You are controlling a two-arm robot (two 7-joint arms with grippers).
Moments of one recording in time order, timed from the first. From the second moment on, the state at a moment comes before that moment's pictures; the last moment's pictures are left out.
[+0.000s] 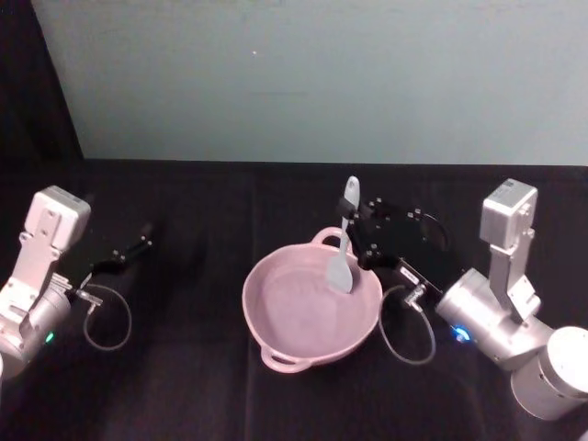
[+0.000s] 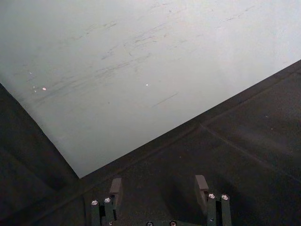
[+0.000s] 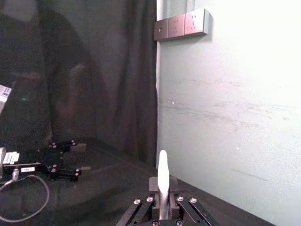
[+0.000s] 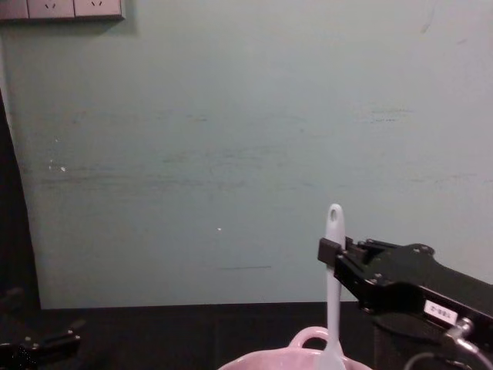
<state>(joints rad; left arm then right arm) -0.20 0.60 0.45 -1.41 -0.25 -0.12 0.03 0.23 0.31 -0.36 -1.39 0.35 -0.30 0.49</state>
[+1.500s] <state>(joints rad) -0.20 0.60 0.45 -1.41 -0.25 -0.12 0.03 0.31 0.27 -0.40 -1.28 0.35 -0.33 0.53</state>
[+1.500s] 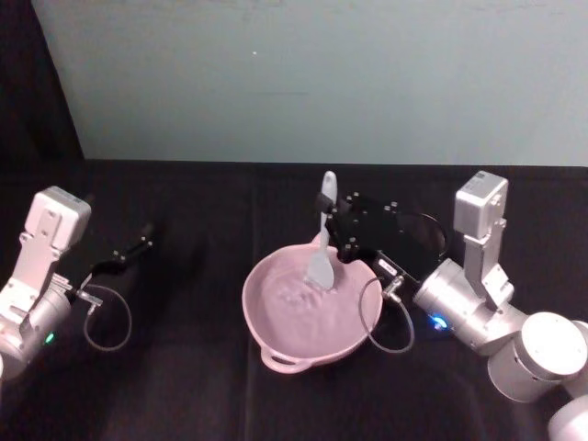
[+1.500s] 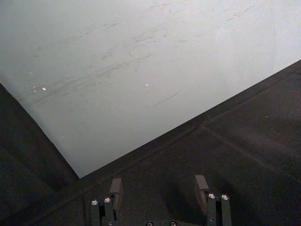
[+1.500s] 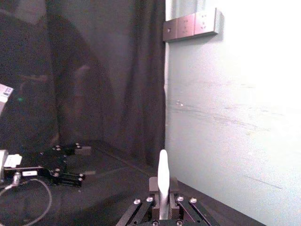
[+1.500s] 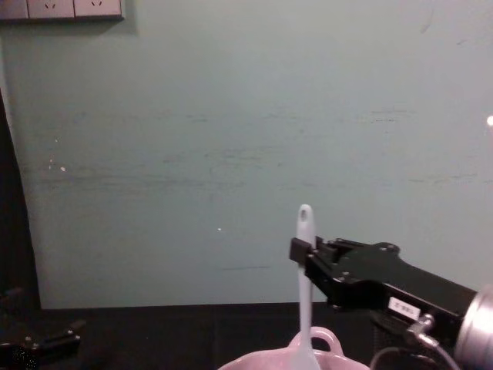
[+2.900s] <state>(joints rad) -0.20 0.60 0.45 -1.41 -0.25 -0.12 0.03 0.29 0.24 -0.46 -1.32 0.35 -0.33 0.56</state>
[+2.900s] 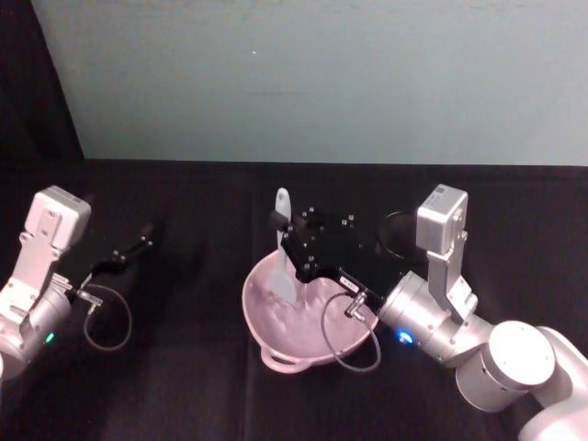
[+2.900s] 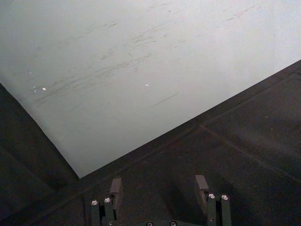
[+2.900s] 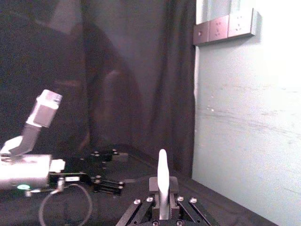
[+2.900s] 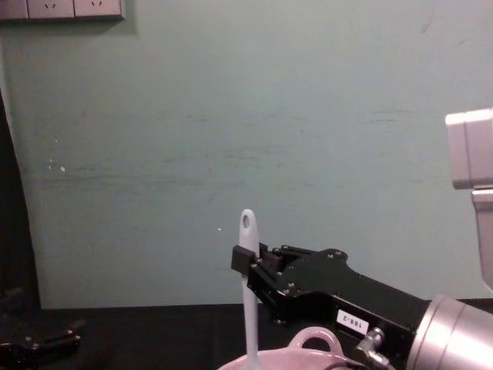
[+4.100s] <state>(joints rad) -0.20 0.60 0.45 -1.41 -0.25 -0.12 0.03 0.19 0.32 -0.37 -1.43 0.33 -0.29 0.51</state>
